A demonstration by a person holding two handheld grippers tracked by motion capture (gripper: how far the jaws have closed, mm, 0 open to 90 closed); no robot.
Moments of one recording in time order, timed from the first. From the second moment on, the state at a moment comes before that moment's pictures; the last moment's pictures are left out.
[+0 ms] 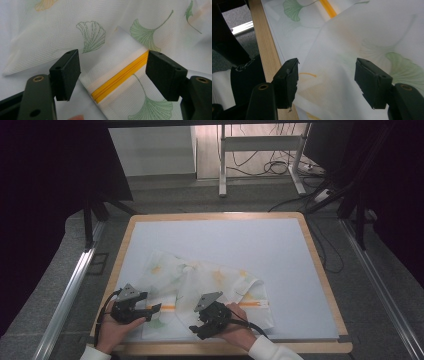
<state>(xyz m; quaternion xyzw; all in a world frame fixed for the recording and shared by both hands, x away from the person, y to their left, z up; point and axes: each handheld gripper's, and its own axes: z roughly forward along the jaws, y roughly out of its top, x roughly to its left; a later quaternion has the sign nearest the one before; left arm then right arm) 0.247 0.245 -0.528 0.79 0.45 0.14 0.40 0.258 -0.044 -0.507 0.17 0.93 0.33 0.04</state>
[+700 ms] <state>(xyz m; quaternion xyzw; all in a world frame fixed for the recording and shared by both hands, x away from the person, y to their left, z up) 0.248 0.245 -0.530 0.79 0.45 0.15 0.39 0.253 -0.027 -0.522 0.16 0.94 0.29 0.07</state>
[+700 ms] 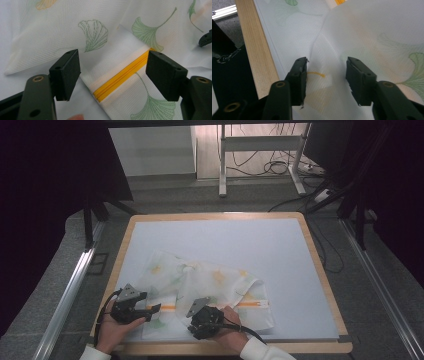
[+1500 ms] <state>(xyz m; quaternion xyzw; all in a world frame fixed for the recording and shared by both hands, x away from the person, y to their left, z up) 0.248 0.245 -0.530 0.79 0.44 0.14 0.39 0.263 -0.039 -0.504 0.17 0.93 0.33 0.08</state>
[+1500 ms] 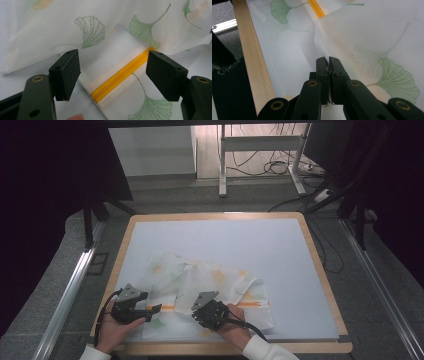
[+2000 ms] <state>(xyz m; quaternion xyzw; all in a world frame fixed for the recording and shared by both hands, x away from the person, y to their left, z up) 0.248 0.244 -0.530 0.79 0.45 0.15 0.40 0.292 -0.059 -0.468 0.20 0.90 0.37 0.08</state>
